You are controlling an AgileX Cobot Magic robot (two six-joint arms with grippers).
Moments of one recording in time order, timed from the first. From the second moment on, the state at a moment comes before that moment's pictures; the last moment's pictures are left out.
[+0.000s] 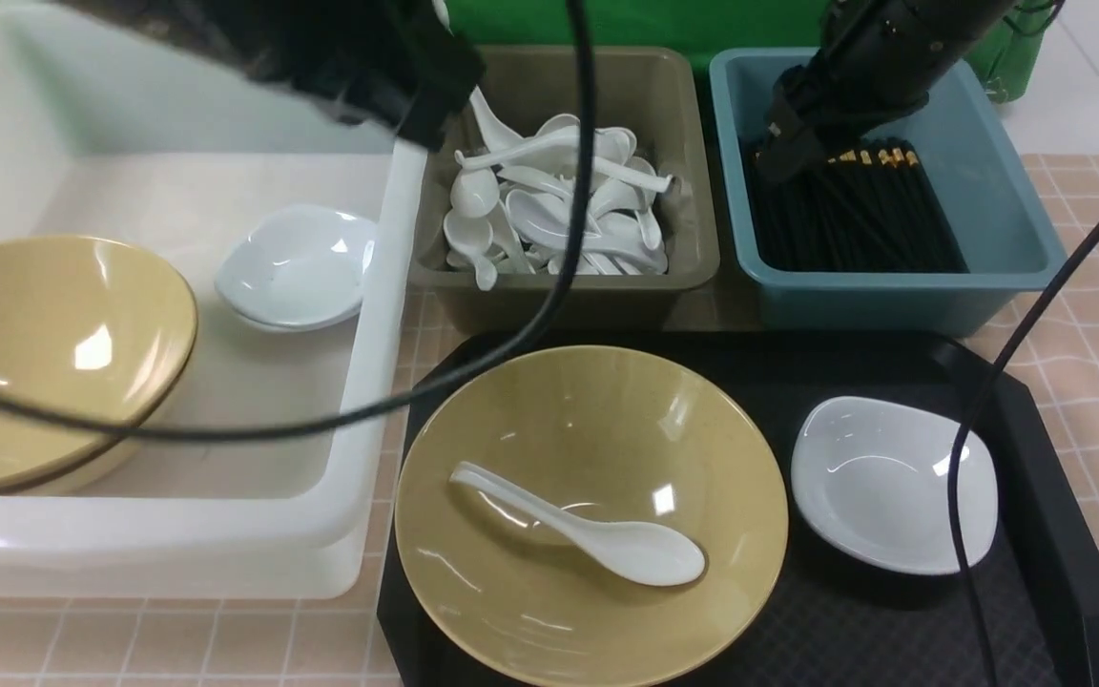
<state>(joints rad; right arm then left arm) 0.29 1.97 -1.99 0.21 1.23 -0.40 -0.46 1.29 -1.43 -0.22 0.93 0.46</state>
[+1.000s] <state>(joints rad) 0.73 2.06 -1.68 0.22 1.07 -0.66 -0.46 0.99 -0.87 -0.06 0.61 0.24</state>
